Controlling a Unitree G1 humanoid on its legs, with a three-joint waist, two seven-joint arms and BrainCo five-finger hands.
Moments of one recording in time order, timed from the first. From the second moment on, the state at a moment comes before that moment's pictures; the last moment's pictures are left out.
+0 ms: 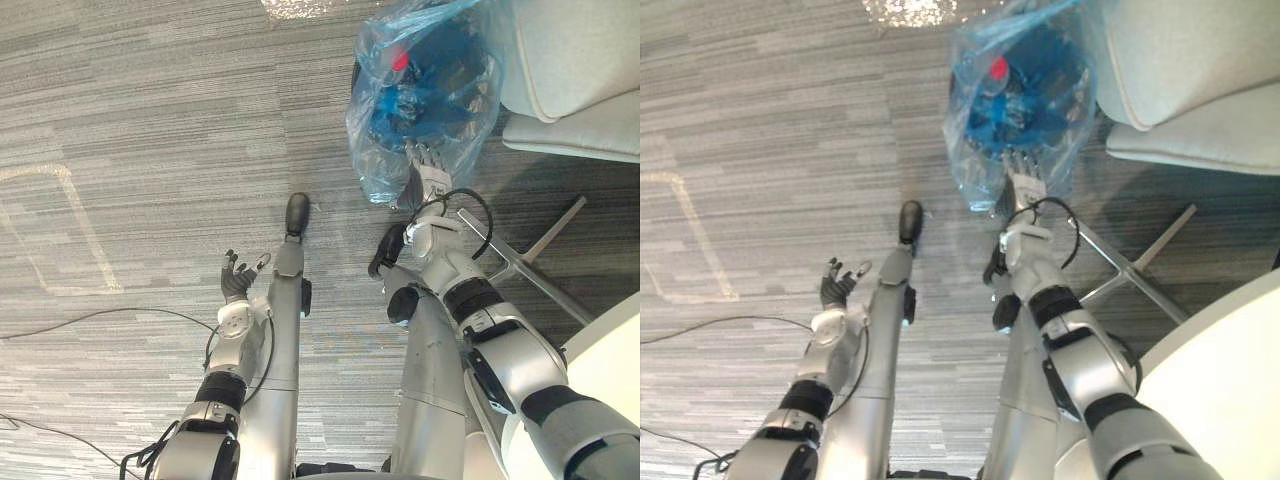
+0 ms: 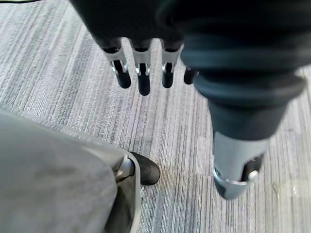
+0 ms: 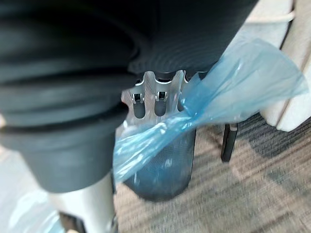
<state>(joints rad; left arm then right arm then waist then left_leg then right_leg) -0.37 0.06 0.02 0.66 -0.34 -0.14 0.37 -0.92 -0.24 0.30 0.88 -0.77 0.13 -0.43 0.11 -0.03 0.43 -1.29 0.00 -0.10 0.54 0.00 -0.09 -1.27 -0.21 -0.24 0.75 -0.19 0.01</state>
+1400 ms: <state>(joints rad) -0.17 0.02 0.01 0.75 -0.20 -0.03 0.32 -0.32 -0.19 0.36 0.32 -0.59 0.03 -0.37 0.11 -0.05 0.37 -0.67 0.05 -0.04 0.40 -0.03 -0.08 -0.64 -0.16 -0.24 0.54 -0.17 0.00</state>
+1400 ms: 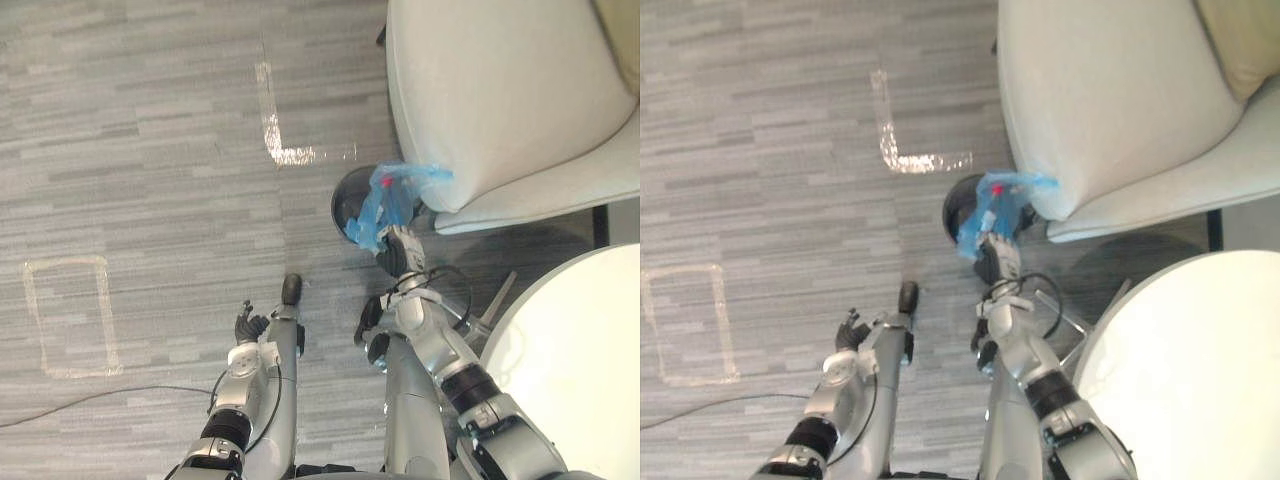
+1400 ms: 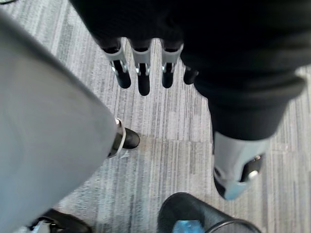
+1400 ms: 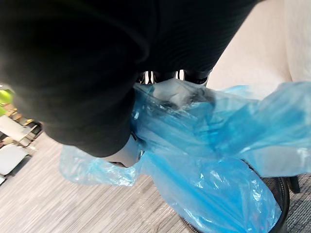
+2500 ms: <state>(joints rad) 0.11 0.19 -0.29 0.34 0.00 -0.03 0.23 -0.07 -0.38 0.40 0.08 -0.43 -0.13 -0.17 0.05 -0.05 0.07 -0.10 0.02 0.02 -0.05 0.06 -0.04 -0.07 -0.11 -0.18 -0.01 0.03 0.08</state>
